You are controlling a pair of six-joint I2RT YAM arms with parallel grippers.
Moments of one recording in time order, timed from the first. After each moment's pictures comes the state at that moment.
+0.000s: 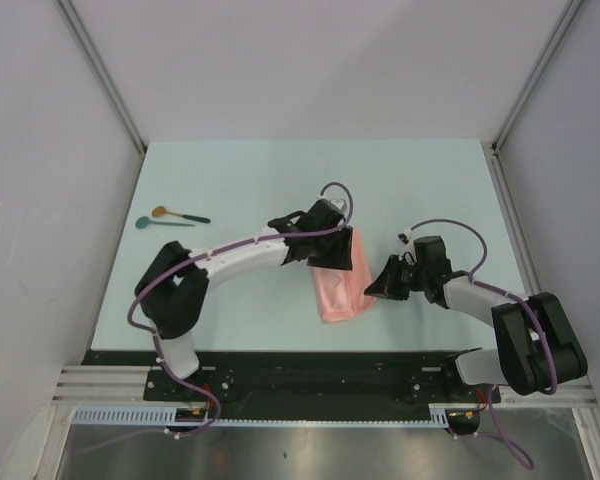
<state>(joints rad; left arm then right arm) -0.85 1.84 1.35 -0.47 0.07 -0.65 0.28 1.34 0.46 0.03 -0.58 0.63</state>
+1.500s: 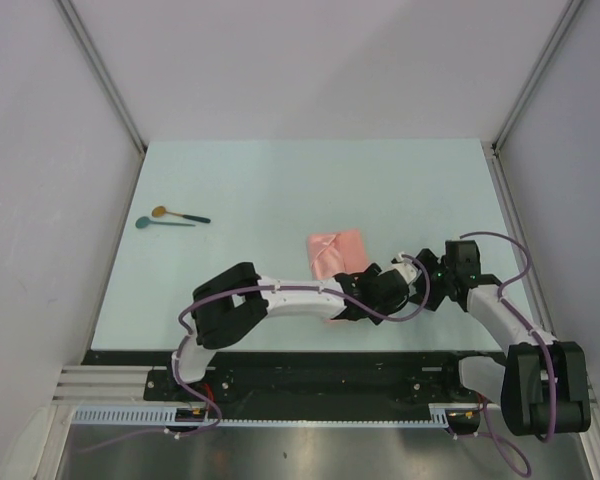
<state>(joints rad) -1.25 2.03 1.40 -0.30 -0.36 -0.25 0.05 1.12 0.48 -0.34 -0.36 0.77</state>
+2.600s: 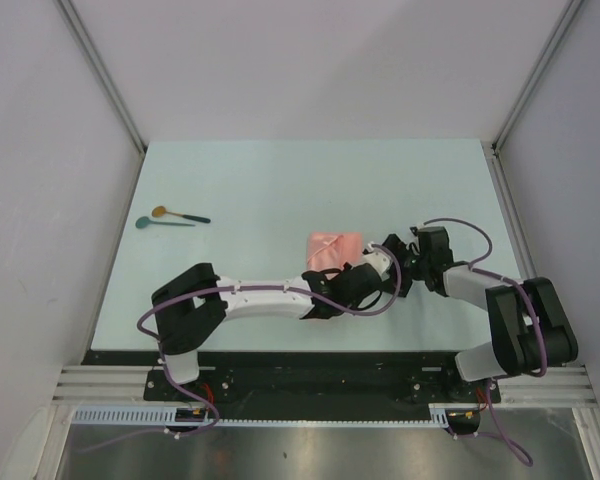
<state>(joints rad) -1.21 1.82 1.19 -0.26 -0.42 -0.31 0.21 1.43 0.53 0.06 -0.55 0.88</state>
